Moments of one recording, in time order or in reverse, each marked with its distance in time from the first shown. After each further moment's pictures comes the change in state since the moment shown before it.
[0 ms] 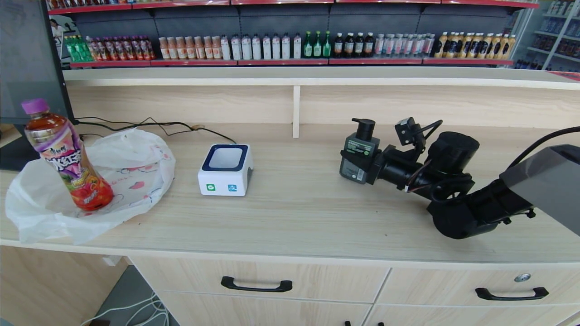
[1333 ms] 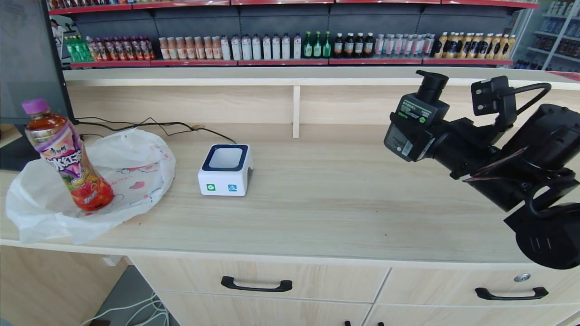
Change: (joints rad) left arm 0.001 0.000 0.000 0.001 0.000 -0.006; right arm 0.056 -0.423 0.327 -0.004 -0.510 -0.099
